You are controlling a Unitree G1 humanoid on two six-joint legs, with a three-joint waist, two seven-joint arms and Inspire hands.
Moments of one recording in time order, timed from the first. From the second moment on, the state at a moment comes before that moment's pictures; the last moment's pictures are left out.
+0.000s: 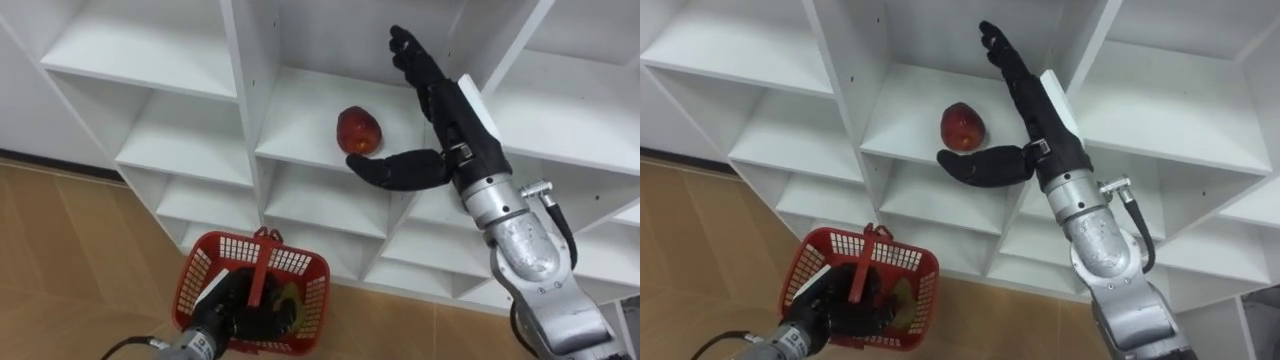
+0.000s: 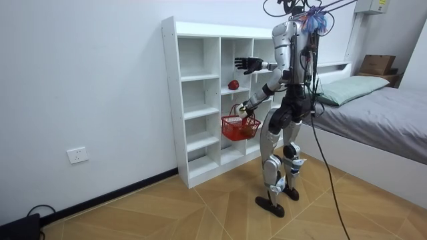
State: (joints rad) left arm 0.15 0.29 -0.28 0.50 -0.22 -0.12 -0.20; right arm -0.12 -0.37 0.24 0.02 0.00 -0.22 -0.04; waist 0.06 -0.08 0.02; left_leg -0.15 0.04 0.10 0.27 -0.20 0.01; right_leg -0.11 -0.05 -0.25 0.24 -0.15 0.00
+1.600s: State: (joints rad) left arm 0.08 0.24 -0.27 0.59 -0.16 -0.11 -0.23; right arm -0.38 -0.33 0.23 0.51 0.02 -0.22 -0.15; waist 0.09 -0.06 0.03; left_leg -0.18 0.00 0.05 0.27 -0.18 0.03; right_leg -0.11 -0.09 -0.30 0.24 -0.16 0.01
